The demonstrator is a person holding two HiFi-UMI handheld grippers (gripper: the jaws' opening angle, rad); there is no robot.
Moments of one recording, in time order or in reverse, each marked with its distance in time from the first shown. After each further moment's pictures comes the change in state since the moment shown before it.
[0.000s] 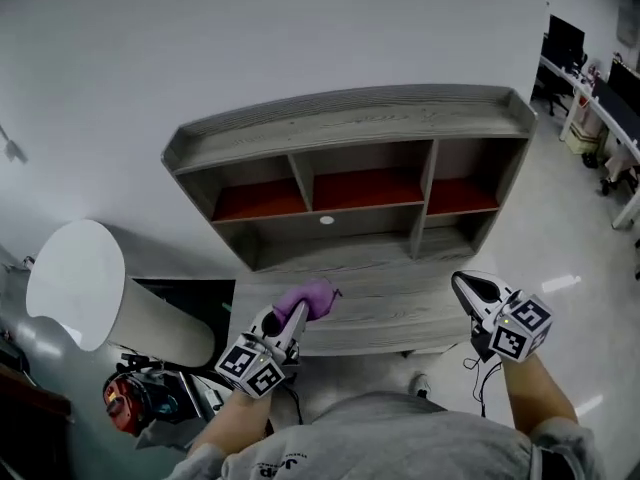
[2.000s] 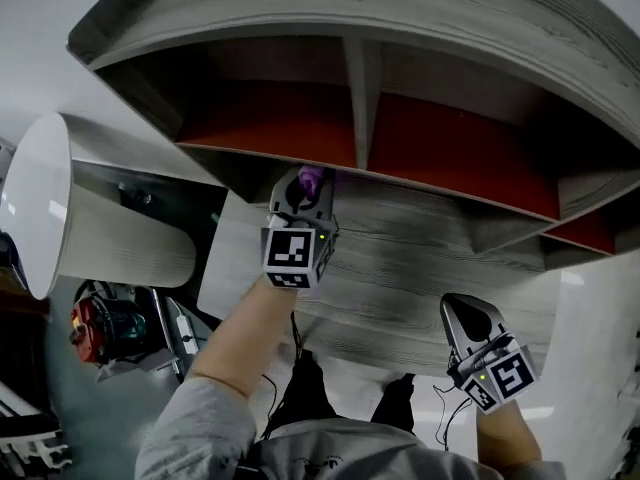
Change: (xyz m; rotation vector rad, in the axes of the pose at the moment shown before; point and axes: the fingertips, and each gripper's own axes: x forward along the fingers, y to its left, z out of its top) left arm 0.179 0.285 -0.106 0.320 0.055 0.487; right arm 0.207 -0.025 -0.169 -0.046 0.189 0.111
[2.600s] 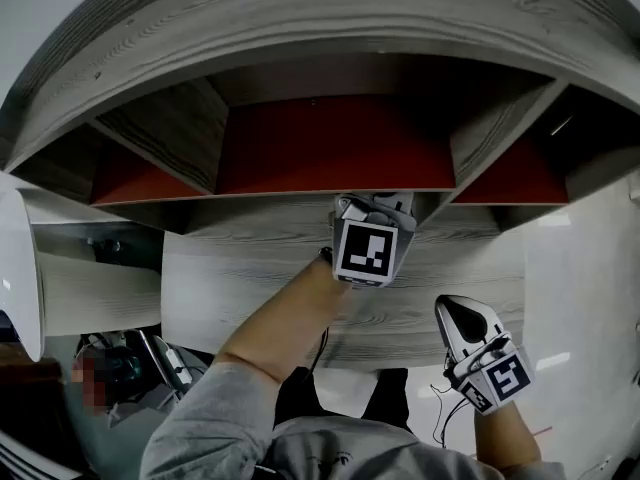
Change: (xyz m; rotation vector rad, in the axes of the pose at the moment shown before) left arm 0.099 -0.298 0.083 0.019 -0.226 -0.377; right arm -0.108 -0.090 -0.033 0.079 -0.011 -0.181
